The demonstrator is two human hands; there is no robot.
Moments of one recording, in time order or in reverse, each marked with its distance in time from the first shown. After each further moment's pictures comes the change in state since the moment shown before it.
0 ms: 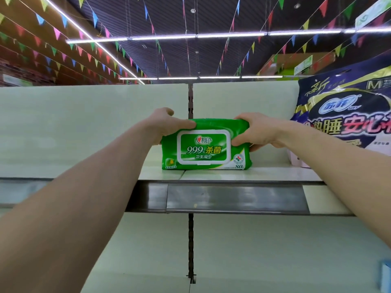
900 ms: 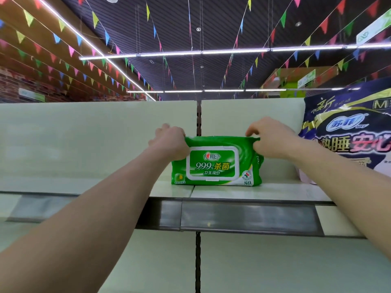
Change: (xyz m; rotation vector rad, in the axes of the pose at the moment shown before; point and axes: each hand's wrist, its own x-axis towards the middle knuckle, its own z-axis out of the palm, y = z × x) left_hand 0.008 -0.010 0.000 0.650 0.158 0.176; right_hand 0.003 -0.006 -0.011 -0.662 0.312 -0.178
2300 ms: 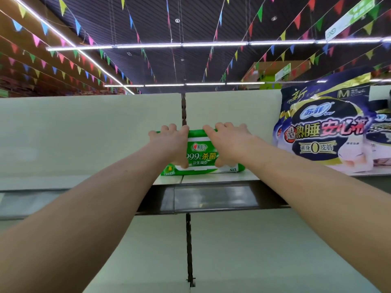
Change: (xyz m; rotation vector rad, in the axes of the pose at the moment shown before) left_hand -0.021 0.010 0.012 0.549 -0.084 0.256; right_hand -0.026 -0.066 0.019 -0.493 -0.165 -0.130
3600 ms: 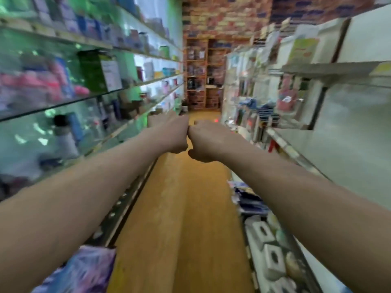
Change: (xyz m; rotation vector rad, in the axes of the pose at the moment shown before) left_hand -0.591 -0.014 -0.142 0.476 -0.484 -1.452; right_hand -0.408 -0.287 -0.179 0.817 0.346 -1.670
